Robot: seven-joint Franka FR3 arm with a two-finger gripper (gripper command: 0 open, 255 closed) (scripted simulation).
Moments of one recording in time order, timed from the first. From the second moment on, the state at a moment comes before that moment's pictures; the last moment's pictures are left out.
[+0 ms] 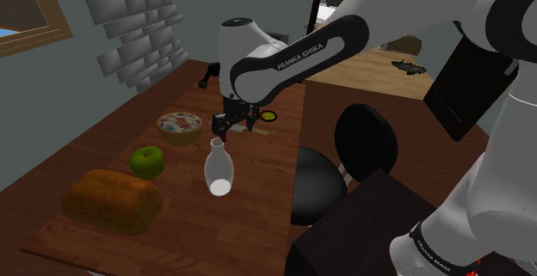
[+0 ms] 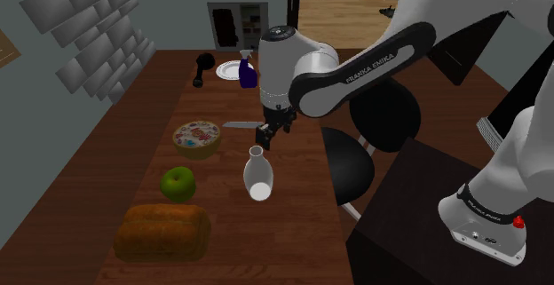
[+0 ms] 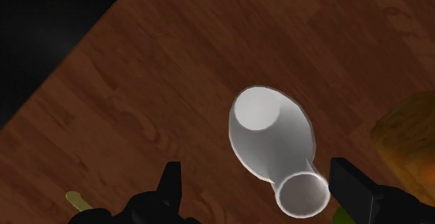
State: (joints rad) arm 0.15 0.28 0.30 -1.96 -0.16 2.24 0.58
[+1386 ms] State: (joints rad) arm 0.22 0.55 0.28 -1.76 -0.24 2.32 0.64
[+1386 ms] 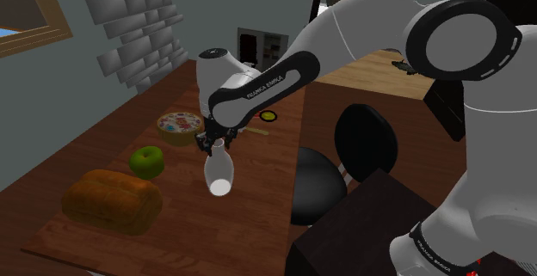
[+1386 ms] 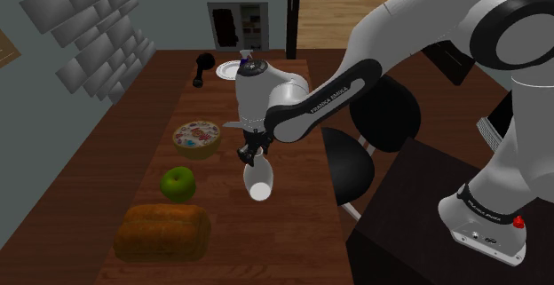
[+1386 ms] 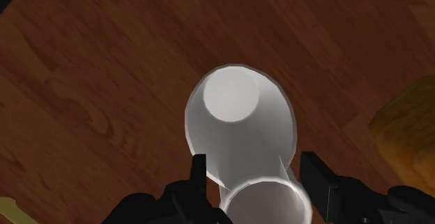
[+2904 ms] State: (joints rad) arm 0.20 0.45 0.30 -1.72 -0.20 2.18 0.61
